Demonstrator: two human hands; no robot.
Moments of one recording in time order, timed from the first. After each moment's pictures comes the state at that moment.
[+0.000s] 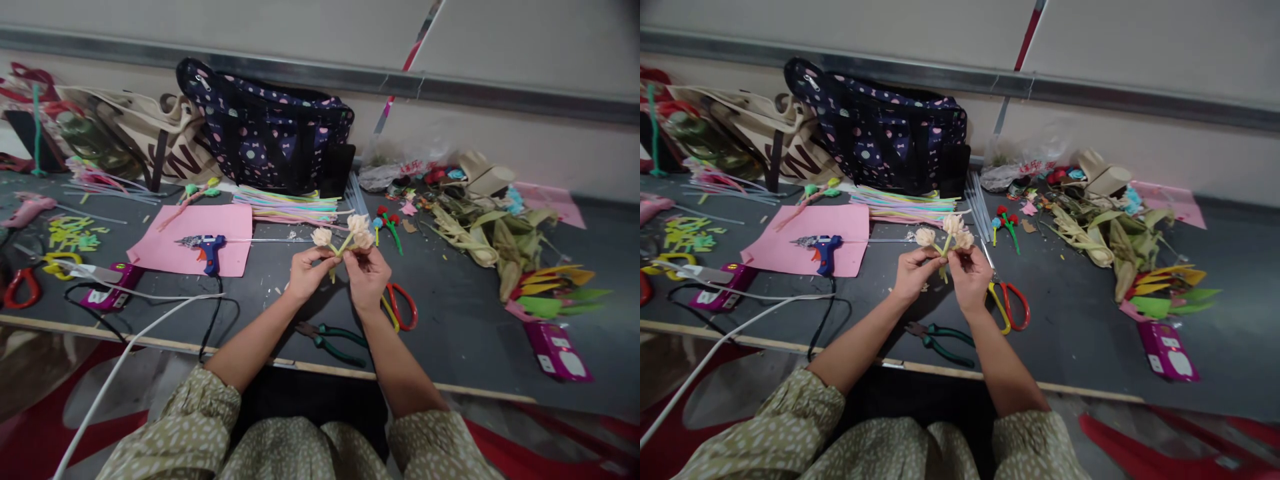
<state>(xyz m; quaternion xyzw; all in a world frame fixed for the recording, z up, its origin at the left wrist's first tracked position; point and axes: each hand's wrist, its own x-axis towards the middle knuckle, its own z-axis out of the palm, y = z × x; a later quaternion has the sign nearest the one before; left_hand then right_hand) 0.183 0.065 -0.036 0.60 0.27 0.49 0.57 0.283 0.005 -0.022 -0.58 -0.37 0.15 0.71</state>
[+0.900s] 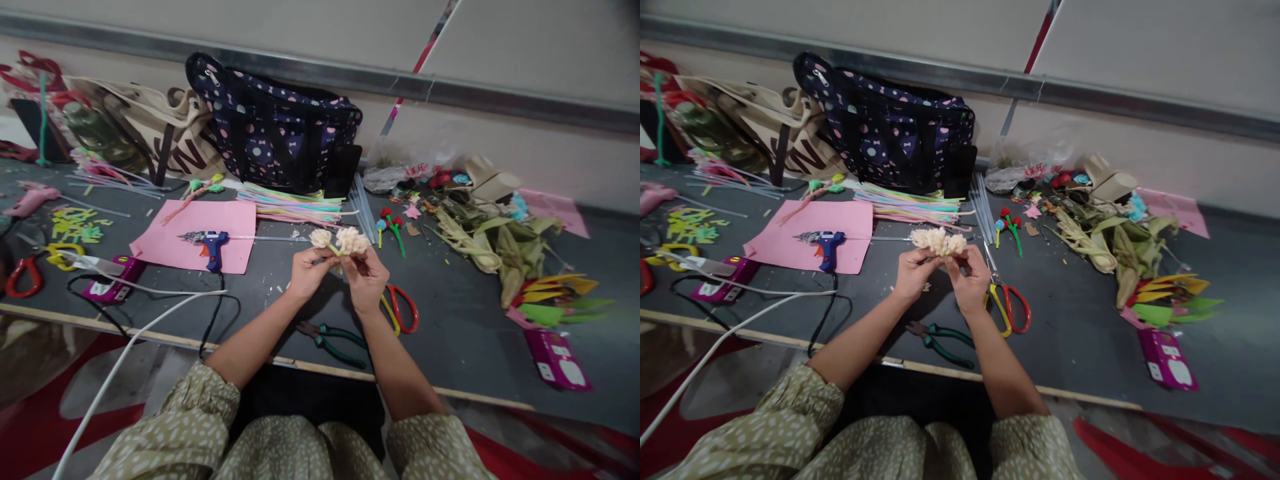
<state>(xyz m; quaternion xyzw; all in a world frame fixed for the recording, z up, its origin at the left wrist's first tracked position) 0.183 0.064 -0.042 0.56 0.28 0.51 0.59 0.285 0.004 -0.032 -0.54 -0.44 0.15 0.69</state>
